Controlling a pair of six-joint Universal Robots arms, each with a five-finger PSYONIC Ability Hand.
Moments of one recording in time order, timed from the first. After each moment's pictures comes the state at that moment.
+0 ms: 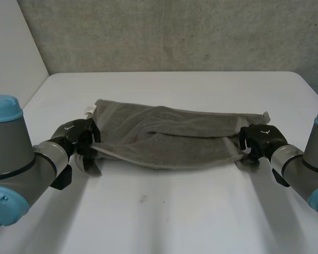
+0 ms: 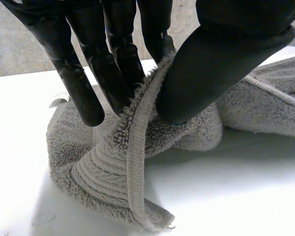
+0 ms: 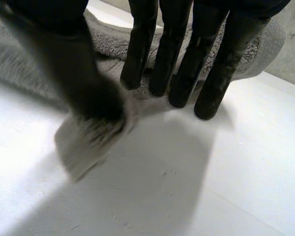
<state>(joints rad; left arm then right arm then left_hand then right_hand) 4.40 -1.91 -1.66 3.17 -1.51 3.02 1.75 -1.03 1.60 -0.16 1.35 2.91 1.20 1.22 1.22 1.22 1.03 1.07 1.07 1.04 1.04 0.87</state>
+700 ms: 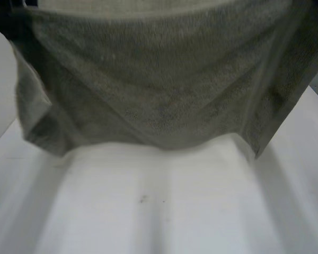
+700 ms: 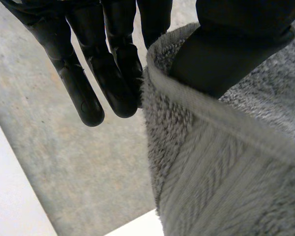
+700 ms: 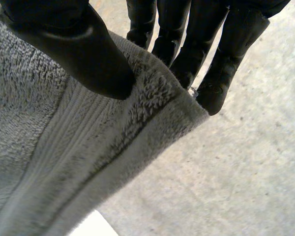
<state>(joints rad) 4.45 -1.58 -0.98 2.63 -1.51 3.24 1.75 -1.53 0.87 0.49 1.28 2.78 1.20 1.22 1.22 1.22 1.03 1.35 1.33 1.34 1.34 1.17</state>
